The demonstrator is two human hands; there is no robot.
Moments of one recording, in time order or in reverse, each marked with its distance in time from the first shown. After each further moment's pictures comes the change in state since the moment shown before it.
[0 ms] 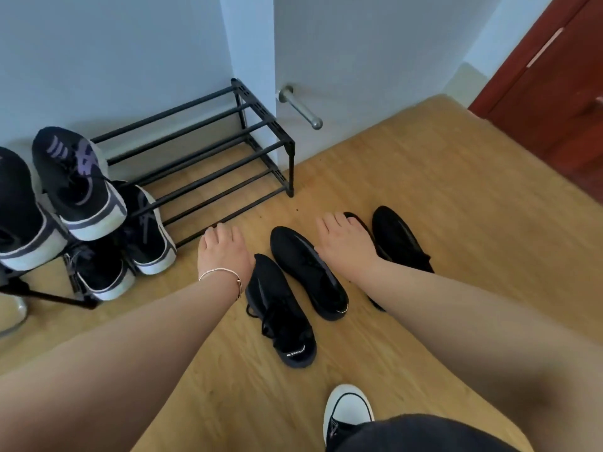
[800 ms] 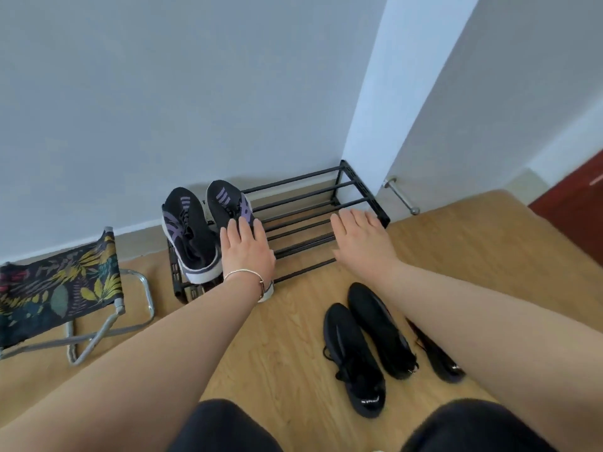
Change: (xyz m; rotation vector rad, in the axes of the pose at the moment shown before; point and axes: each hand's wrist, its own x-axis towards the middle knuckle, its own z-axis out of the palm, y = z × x) left_hand -0.005 -0.193 -0.109 -0.134 0.156 -0.185; right_hand 0.104 -0.141 -0.193 -0.095 0.178 -0.143
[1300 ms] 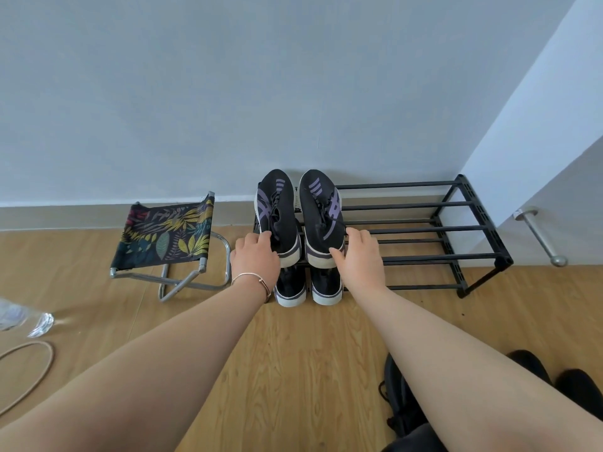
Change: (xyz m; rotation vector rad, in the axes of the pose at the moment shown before) left_hand -0.013 -0.107 0.047 -0.316 -0.004 -0.458; right_hand 0.079 -0.137 0.068 0.762 -0.032 0.171
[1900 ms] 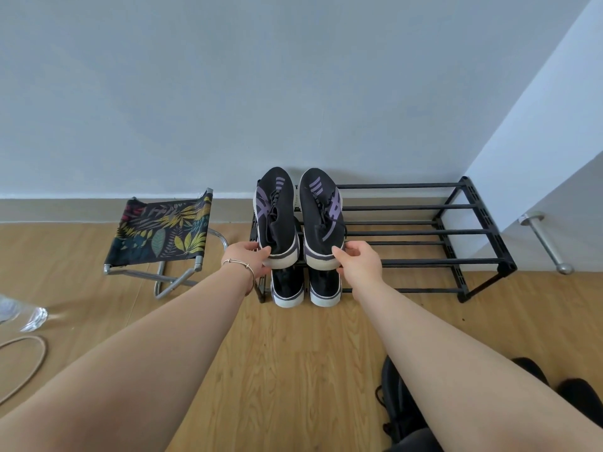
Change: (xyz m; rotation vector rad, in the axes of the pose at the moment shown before) left_hand 0.029 -0.021 0.013 -1.120 -0.199 -0.615; right_hand 0.012 0.010 0.015 0.753 -0.093 0.502
